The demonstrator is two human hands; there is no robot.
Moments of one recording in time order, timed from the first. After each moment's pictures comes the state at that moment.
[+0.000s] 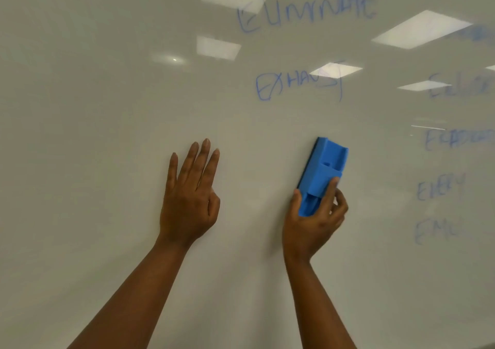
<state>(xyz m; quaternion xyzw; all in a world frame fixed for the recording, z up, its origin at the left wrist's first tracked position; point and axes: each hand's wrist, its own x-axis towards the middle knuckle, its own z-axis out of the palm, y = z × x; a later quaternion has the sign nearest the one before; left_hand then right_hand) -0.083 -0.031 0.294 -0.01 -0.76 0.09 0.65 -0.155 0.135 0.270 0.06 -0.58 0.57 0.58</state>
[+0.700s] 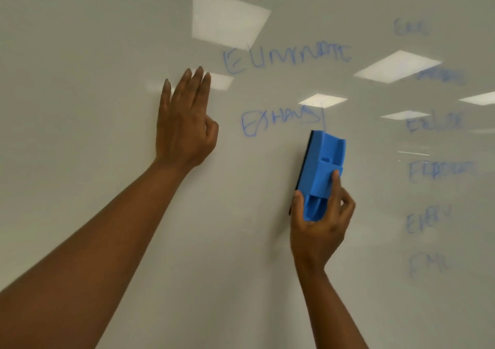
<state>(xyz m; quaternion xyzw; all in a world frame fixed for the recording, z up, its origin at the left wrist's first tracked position) -0.086 -0.017 0.455 0.01 -0.73 0.08 0.68 -0.160 0.165 0.324 0.13 -0.54 0.55 0.62</state>
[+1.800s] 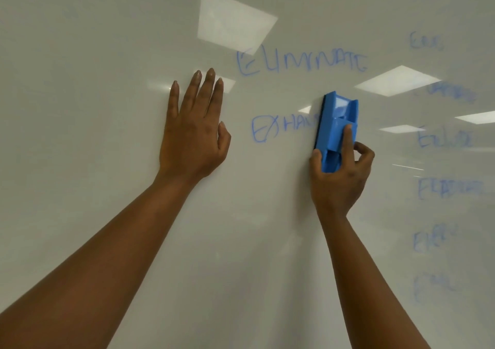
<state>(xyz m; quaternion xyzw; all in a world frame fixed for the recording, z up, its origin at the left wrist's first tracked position) -0.097 -0.020 0.447 0.02 -0.72 0.11 0.68 -0.200 0.178 0.412 0.16 -0.58 0.48 0.64</state>
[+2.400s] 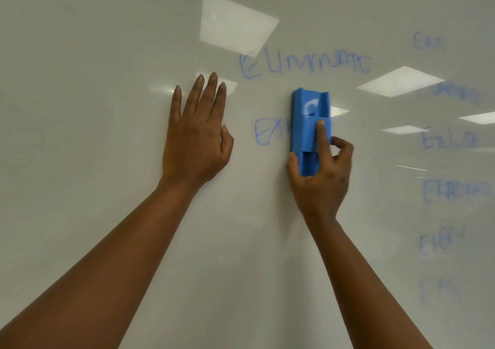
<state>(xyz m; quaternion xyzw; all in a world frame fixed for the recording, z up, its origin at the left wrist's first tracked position) -0.097 -0.019 0.445 0.02 -0.72 0.10 0.69 -0.179 0.156 0.411 0.23 -0.59 0.40 0.66</state>
